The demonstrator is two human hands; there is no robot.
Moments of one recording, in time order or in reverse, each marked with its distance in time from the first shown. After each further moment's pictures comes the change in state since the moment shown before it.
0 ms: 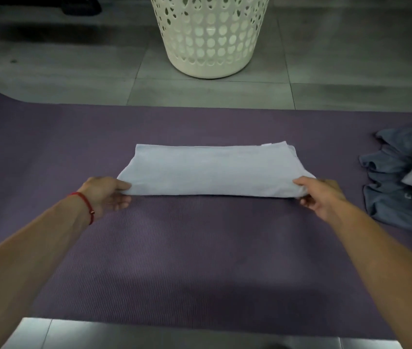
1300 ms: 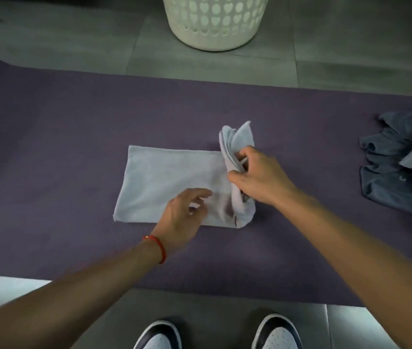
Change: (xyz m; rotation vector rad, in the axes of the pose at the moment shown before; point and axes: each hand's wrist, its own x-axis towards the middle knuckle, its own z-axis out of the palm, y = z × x) left_hand -0.102 -0.104 0.123 0.400 -0.247 0.751; right_hand -0.139 -0.021 0.079 -0.815 -0.306 -0.652
